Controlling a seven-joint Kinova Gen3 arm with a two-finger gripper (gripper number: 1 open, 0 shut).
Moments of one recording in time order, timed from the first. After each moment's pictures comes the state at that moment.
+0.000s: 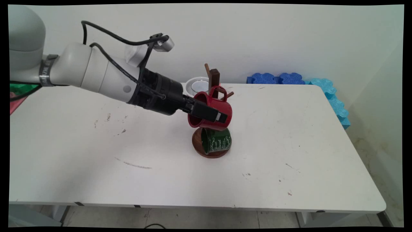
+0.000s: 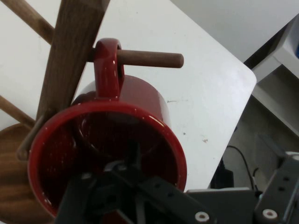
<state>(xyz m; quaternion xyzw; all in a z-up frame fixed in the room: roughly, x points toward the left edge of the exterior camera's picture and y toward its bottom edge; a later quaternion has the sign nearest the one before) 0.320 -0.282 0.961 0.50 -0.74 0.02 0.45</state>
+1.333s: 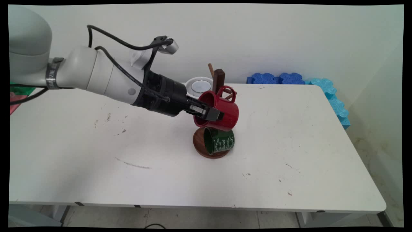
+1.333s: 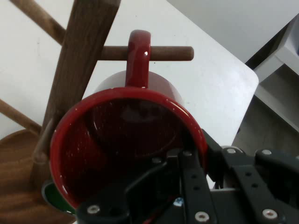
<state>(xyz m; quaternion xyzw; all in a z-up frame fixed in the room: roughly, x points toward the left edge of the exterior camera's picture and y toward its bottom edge) 0.313 -0.285 0.956 0.49 -0.75 0.03 0.45</state>
